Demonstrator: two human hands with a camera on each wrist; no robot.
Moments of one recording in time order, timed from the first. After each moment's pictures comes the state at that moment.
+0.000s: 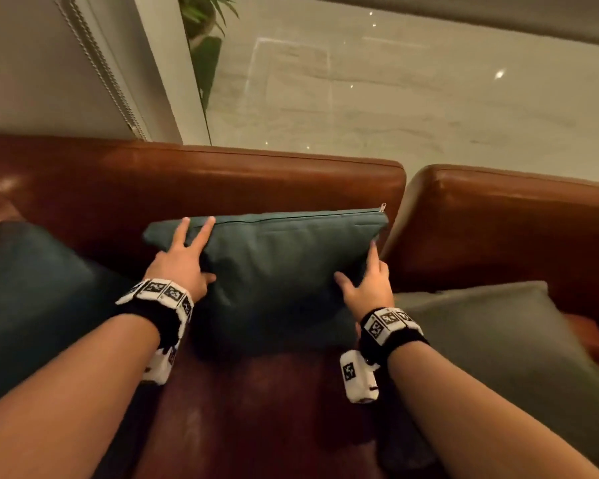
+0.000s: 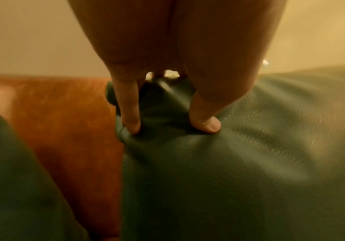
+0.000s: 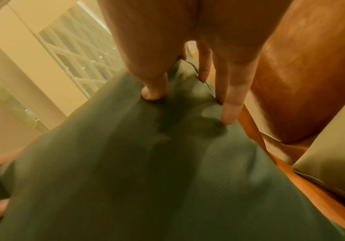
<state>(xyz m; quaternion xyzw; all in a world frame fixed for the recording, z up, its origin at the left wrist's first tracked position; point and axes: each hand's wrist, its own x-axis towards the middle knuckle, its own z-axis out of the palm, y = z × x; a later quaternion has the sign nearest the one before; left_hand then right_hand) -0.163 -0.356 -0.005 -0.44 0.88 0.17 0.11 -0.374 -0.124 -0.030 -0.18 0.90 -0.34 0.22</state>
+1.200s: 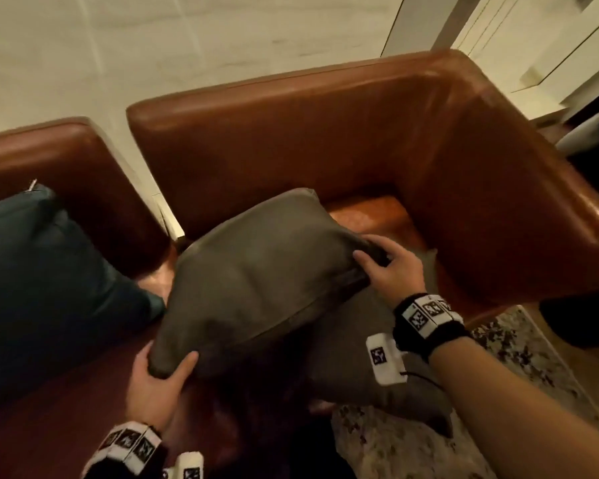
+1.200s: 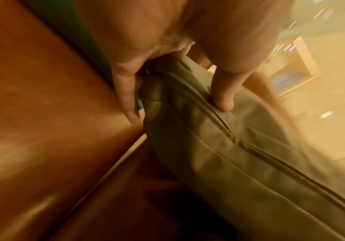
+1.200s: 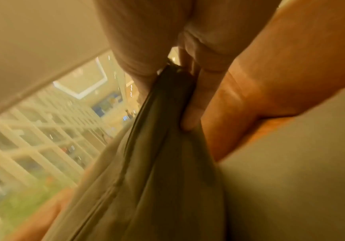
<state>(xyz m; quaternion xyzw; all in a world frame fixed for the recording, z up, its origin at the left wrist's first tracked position) -0.304 0.079 -0.045 -0.55 0.67 0.50 0.00 -0.559 0.348 0.011 -0.06 0.91 -0.41 0.07</state>
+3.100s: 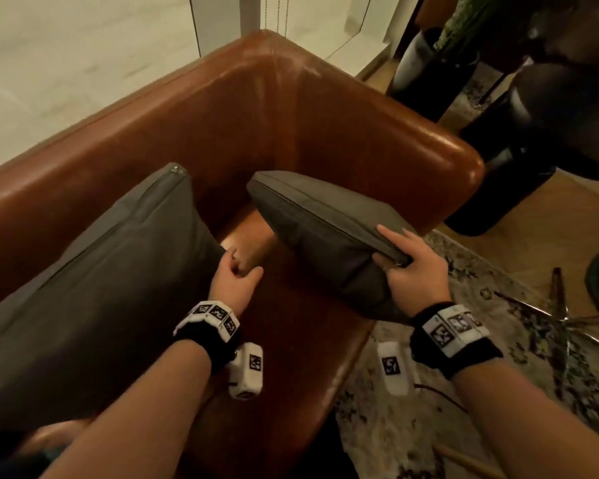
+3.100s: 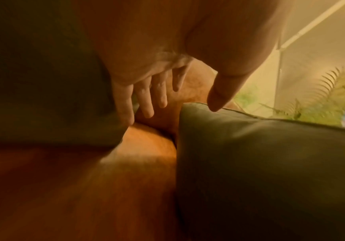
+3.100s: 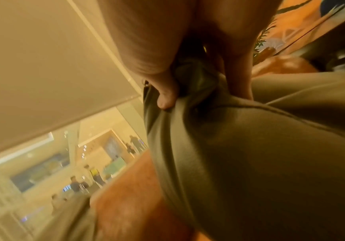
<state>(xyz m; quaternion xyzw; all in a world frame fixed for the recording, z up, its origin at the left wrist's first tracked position) -0.615 0.230 -0.047 -0.17 0.79 0.56 0.18 -0.558 0.492 0.047 0.17 0.91 -0.37 -0.06</state>
